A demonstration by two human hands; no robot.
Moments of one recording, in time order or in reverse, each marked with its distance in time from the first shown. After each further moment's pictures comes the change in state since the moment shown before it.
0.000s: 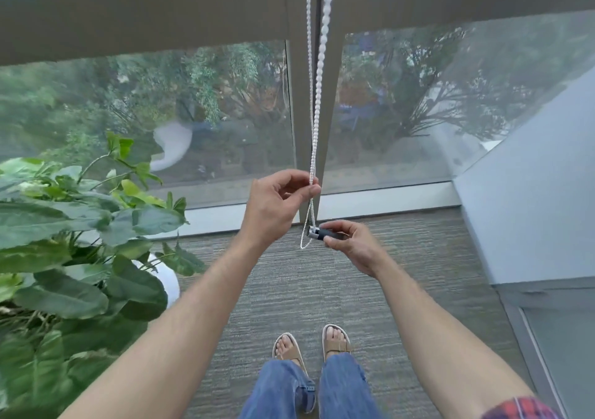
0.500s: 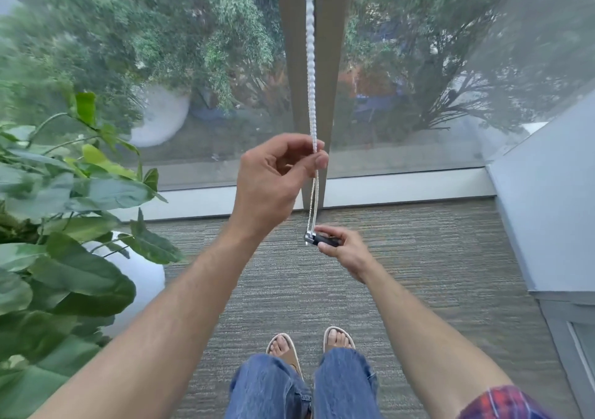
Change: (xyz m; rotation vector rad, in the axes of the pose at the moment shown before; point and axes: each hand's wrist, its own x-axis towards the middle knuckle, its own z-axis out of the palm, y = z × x) left_hand 0.011 -0.097 0.042 -0.061 0.106 0.168; right_hand 0.095 0.138 -0.043 -0.181 0.015 0.085
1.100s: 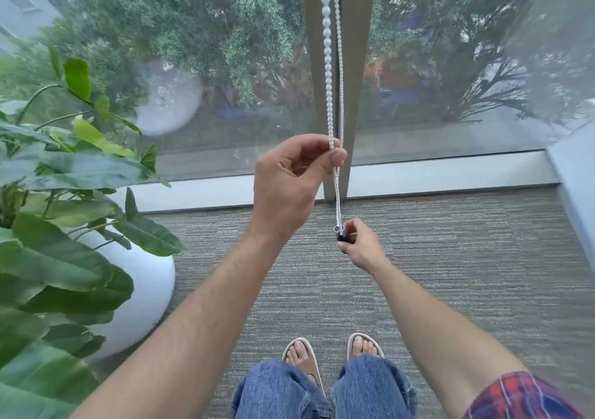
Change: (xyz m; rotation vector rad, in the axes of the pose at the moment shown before) left_hand -0.025 -0.102 0.006 -0.050 0.100 -0.024; right_hand 0.091 0.086 0.013 -0.432 0.187 0.036
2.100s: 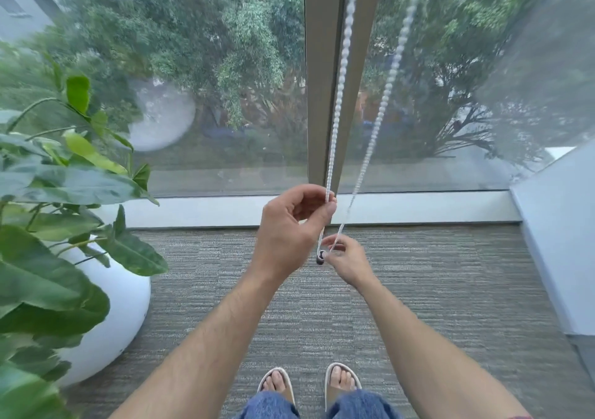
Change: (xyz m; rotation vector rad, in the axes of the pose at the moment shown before) left_hand -0.019 -0.009 0.002 0.055 -0.030 -0.107; right_hand -0.008 -0.029 -0.020 0.047 0.071 -0.172
